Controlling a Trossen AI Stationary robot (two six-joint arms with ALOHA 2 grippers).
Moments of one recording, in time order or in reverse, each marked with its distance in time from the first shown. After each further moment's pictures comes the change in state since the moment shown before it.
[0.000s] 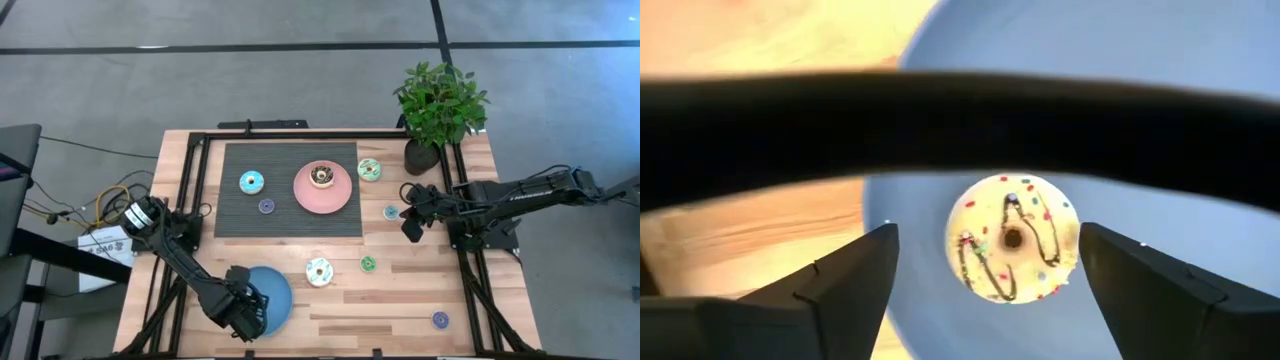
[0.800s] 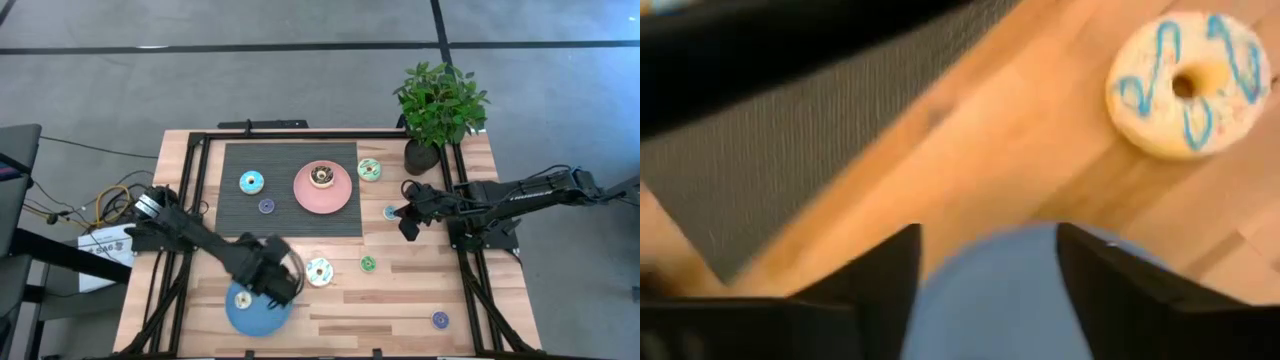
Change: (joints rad) left arm 0.279 -0.001 0.323 -0.209 -0.314 0.824; right arm 0.000 0.000 0.000 0.109 0.005 0.000
